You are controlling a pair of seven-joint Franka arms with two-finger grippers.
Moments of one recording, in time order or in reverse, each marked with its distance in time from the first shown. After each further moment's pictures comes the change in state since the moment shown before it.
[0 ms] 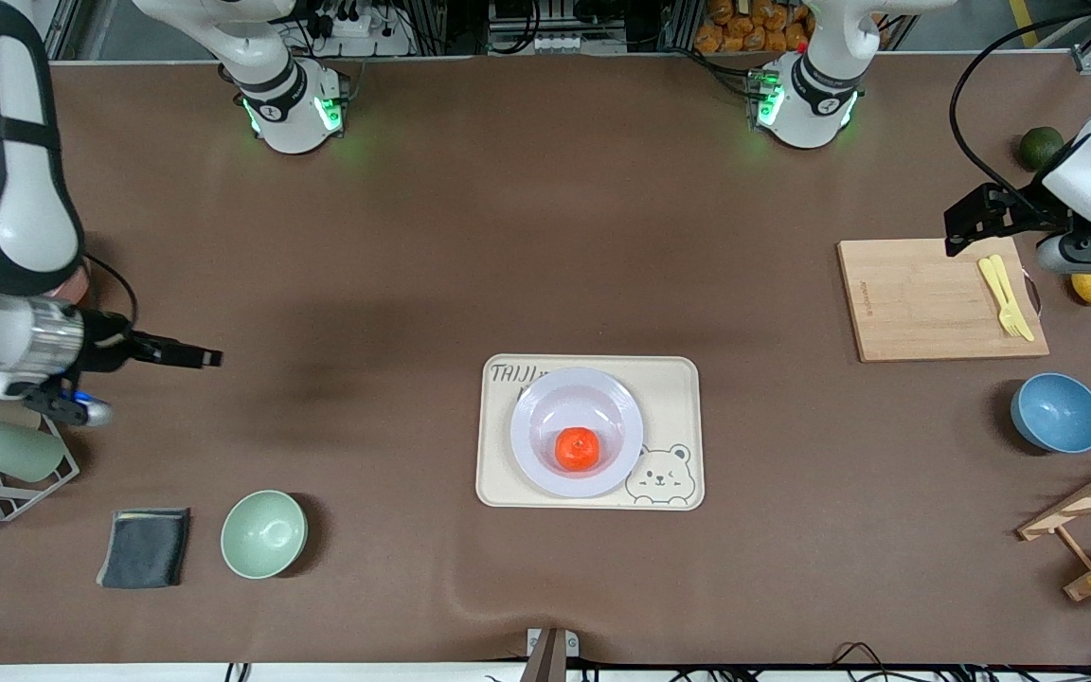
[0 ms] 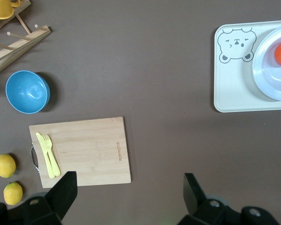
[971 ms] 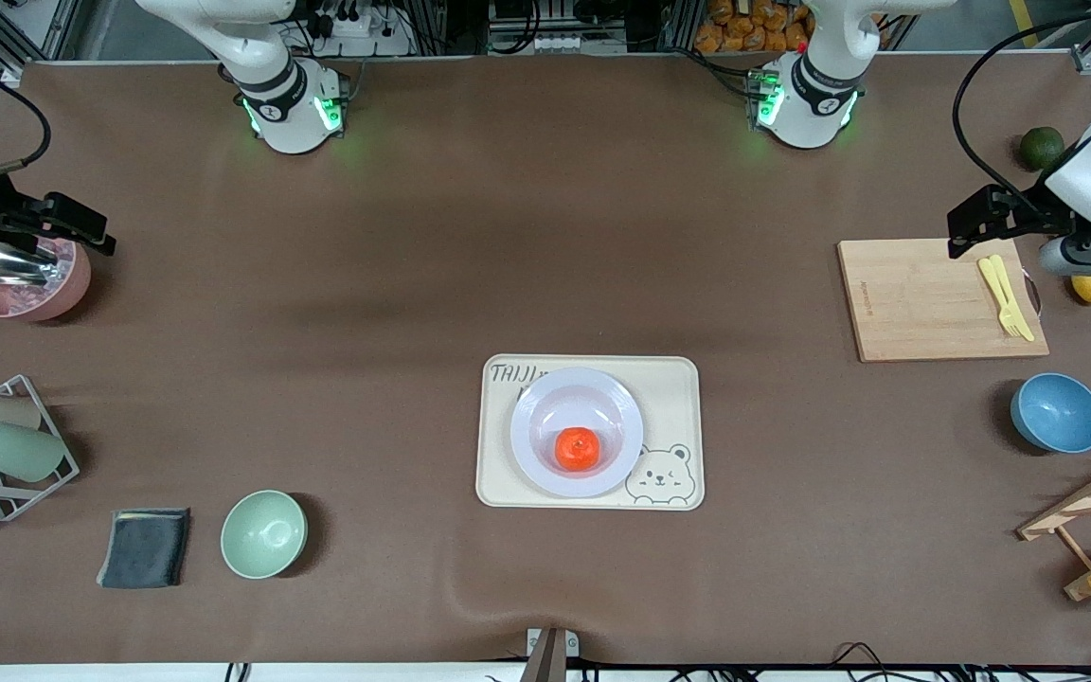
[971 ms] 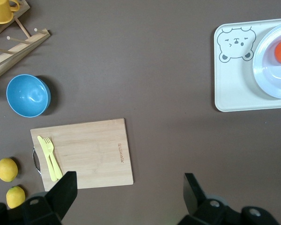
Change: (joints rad) left arm 0.004 0.003 0.002 0.000 0.000 0.005 0.027; right arm -0.061 -0.318 0.135 0.030 -0.275 -0.175 -0.016
